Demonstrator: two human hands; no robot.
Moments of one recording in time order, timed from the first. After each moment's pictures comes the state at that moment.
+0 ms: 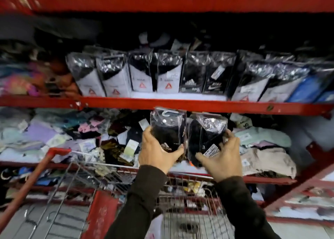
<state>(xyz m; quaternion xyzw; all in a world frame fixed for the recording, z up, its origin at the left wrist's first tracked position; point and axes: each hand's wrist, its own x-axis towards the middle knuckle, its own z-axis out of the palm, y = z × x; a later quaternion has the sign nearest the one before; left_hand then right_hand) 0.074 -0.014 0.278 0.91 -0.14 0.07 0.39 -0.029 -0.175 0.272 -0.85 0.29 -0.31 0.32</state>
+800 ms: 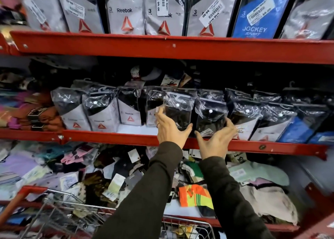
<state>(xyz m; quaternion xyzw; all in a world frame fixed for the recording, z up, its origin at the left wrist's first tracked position) 0.178 -0.171 0.358 0.85 -0.18 0.17 0.47 0.104 -0.269 0.332 -0.76 0.26 -0.51 0.30</state>
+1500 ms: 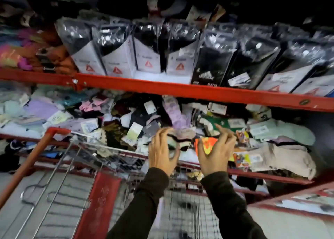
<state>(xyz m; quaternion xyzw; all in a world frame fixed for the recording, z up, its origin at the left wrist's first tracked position) 0.103 -0.029 0.173 0.90 -0.23 0.11 0.35 0.033 -0.169 0.202 -0.83 0.28 -0.37 0.30</state>
